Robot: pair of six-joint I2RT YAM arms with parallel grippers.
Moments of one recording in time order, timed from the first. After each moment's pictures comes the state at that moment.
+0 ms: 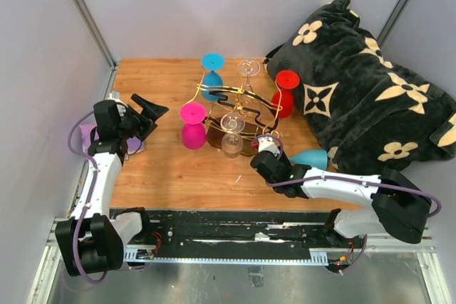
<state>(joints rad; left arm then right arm) 0.17 1.04 0.74 -0.19 0.44 -0.86 1.00 1.30 0.60 -0.29 0.70 0.25</state>
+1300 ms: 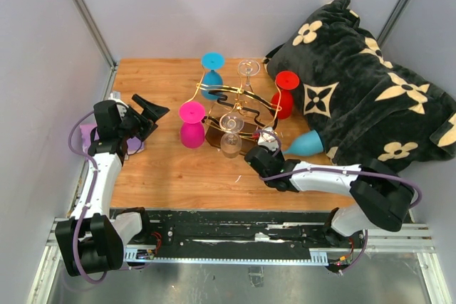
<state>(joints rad) 0.17 1.04 0.74 -0.19 0.46 -0.85 0.97 1.46 0.64 -0.14 0.82 0.35</state>
